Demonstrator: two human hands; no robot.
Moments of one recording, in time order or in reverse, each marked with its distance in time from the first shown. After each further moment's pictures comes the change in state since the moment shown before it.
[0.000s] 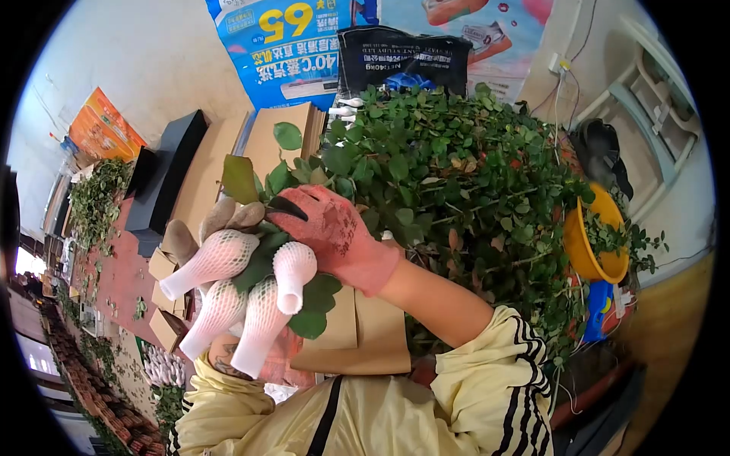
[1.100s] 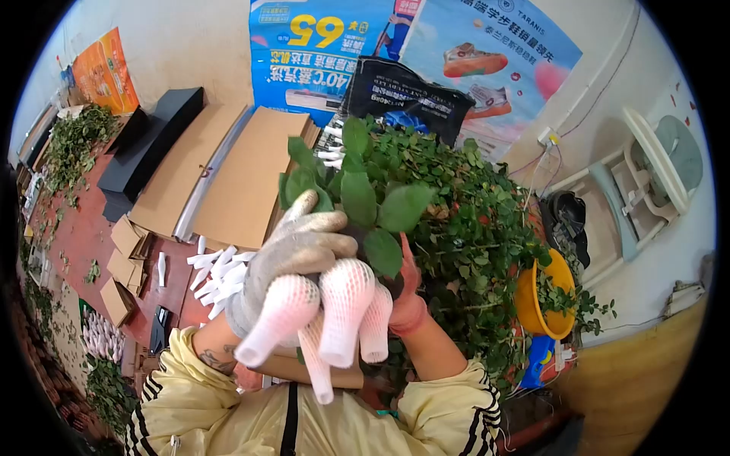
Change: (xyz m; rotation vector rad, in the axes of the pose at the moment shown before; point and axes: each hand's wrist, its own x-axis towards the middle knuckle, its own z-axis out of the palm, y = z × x) left_hand 0.034 -0.016 0.006 0.692 -0.538 0.441; right_hand -0.043 -0.008 -0.052 0.379 0.144 0.110
